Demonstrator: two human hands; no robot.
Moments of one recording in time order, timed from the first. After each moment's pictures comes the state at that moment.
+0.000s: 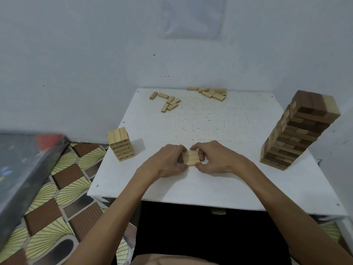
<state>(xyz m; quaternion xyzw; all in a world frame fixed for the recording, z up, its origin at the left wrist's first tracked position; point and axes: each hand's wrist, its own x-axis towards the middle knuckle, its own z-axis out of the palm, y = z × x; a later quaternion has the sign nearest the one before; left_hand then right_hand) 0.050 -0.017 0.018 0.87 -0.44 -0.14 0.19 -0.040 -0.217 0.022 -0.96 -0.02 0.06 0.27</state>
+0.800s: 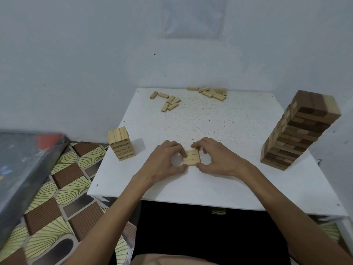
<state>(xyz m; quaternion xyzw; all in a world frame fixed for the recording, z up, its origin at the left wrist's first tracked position) 0.051 -0.002 -0.003 0.84 -0.45 -0.04 0.30 -0.047 -0.224 0.006 -0.96 -0.04 0.00 0.28</state>
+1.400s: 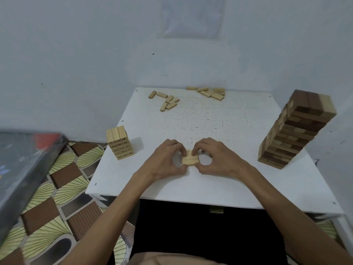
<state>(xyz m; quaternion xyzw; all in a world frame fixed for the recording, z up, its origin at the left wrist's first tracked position) 0.047 -0.007 -0.002 0.84 -0.45 -0.06 0.30 -0.053 -0.227 -0.002 -0.95 -0.08 -0.06 0.29</state>
